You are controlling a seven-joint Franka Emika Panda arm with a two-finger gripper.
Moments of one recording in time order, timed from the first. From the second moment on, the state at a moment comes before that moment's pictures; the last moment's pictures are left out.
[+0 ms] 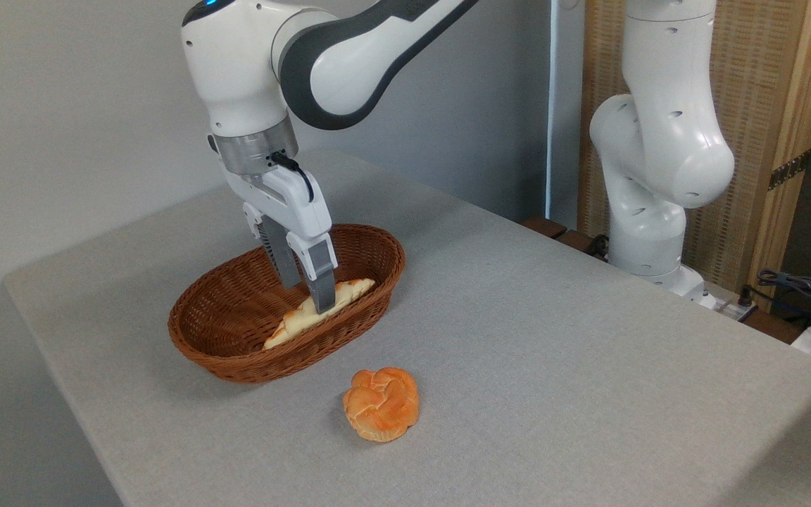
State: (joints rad) arm -0.39 0.02 0.05 -1.98 -0.01 1.94 0.46
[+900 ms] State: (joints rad) arm -0.39 0.02 0.05 -1.98 0.00 1.94 0.46
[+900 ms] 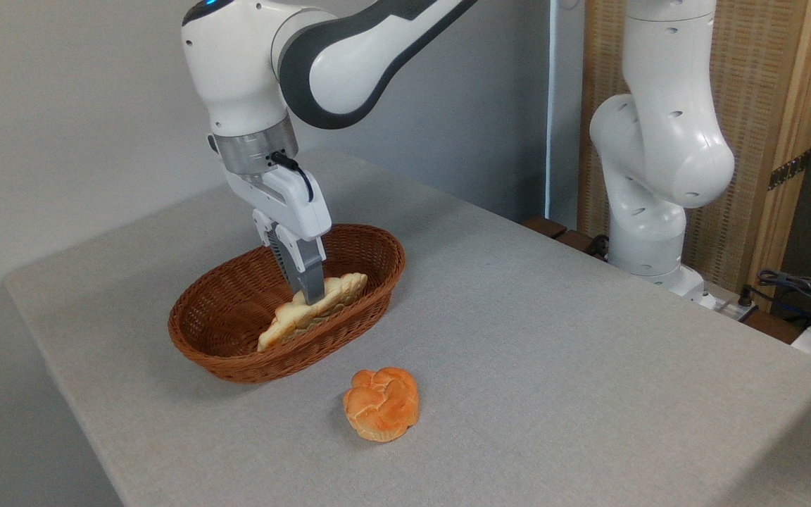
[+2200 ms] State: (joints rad) arm -0.38 -0.06 0.16 -1.91 0.00 1.88 0.50
